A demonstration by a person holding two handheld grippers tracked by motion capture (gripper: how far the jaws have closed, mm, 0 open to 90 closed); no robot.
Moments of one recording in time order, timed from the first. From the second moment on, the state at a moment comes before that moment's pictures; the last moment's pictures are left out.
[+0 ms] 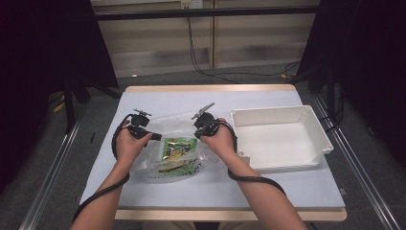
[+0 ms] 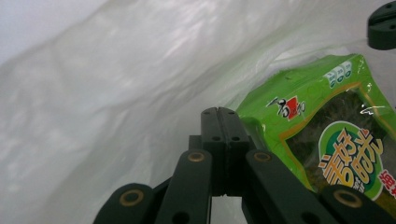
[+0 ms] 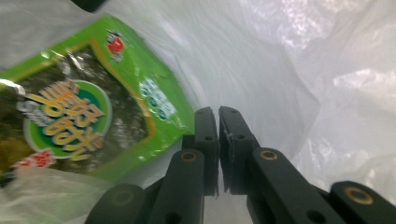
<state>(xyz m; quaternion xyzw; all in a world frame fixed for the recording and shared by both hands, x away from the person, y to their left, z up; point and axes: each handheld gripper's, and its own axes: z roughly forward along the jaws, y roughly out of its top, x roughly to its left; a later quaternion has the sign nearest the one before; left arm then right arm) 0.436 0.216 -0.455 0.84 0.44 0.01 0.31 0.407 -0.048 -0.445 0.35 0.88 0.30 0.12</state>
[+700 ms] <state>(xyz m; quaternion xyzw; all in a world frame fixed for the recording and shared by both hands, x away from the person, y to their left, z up) 0.426 0.199 -0.446 0.86 0.40 0.01 0.31 0.365 -0.037 -0.432 0.28 0.90 0.33 0.09</state>
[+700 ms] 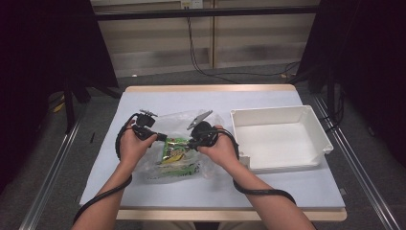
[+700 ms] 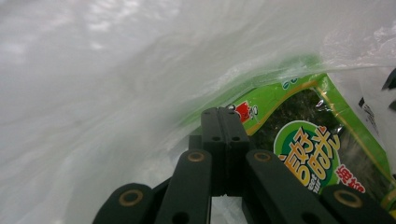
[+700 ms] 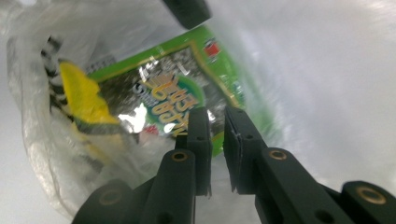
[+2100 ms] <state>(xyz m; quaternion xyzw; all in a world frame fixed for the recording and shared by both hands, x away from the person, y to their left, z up) 0.441 0.185 -0.448 0.85 0.42 0.04 0.32 0.327 -0.038 -0.452 0.27 0.89 0.38 0.04</state>
